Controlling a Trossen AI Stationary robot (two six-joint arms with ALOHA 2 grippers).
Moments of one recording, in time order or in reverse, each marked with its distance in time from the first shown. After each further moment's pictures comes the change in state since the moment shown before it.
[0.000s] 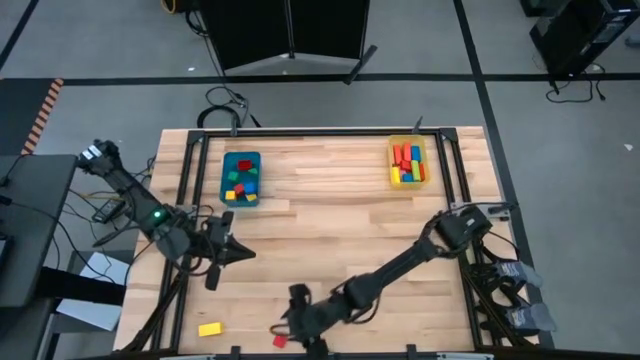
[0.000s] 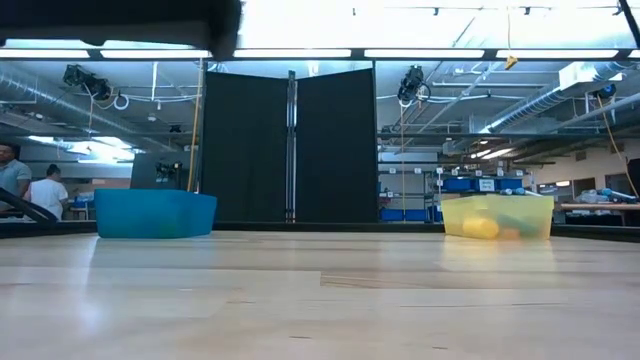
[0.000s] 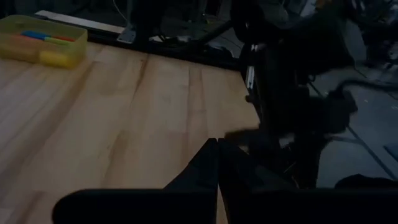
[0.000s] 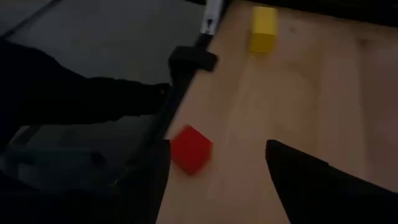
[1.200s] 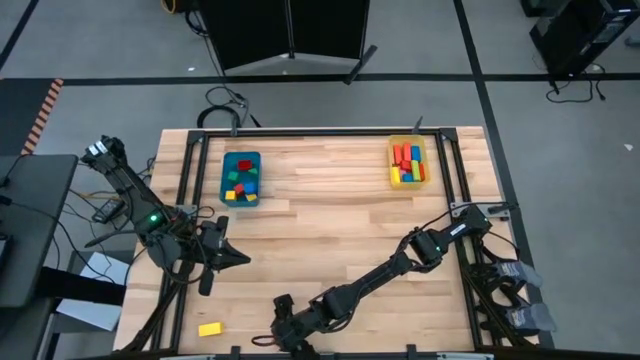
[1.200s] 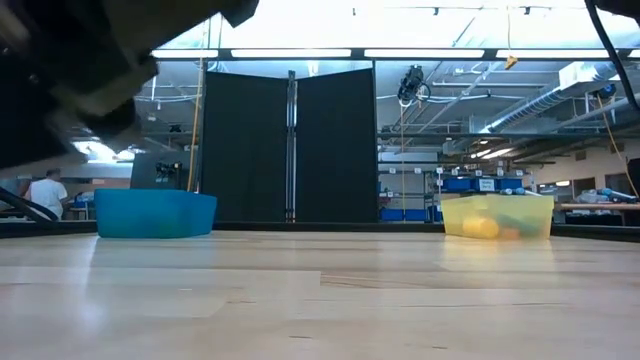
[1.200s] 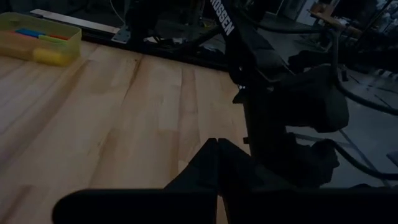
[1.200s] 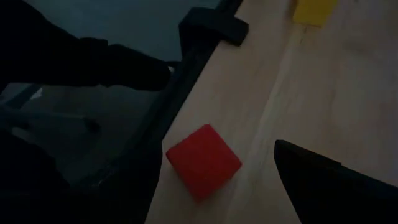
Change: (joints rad) left arm -0.105 0.001 0.000 -0.003 -0.094 -0.055; right arm -0.014 0.288 0.346 -0.136 -0.092 -0.072
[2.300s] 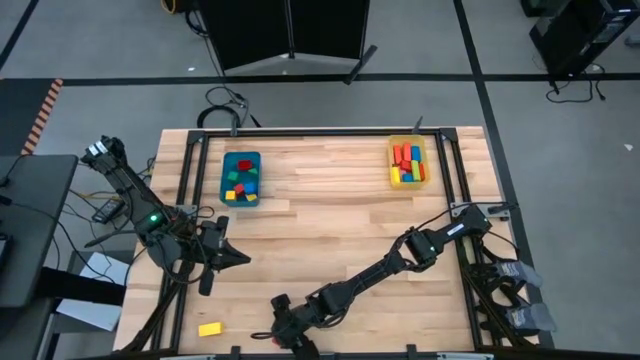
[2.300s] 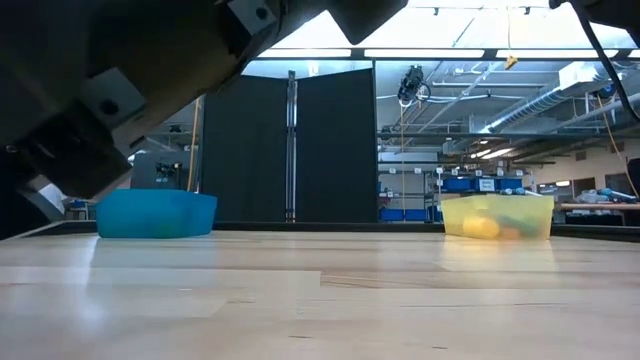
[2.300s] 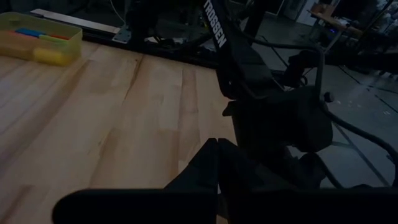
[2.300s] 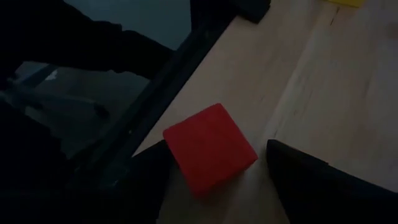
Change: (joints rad) left arm 0.000 0.000 0.000 0.000 0.000 -0.001; right arm -0.025 0.050 0.000 0.030 -0.109 -0.078
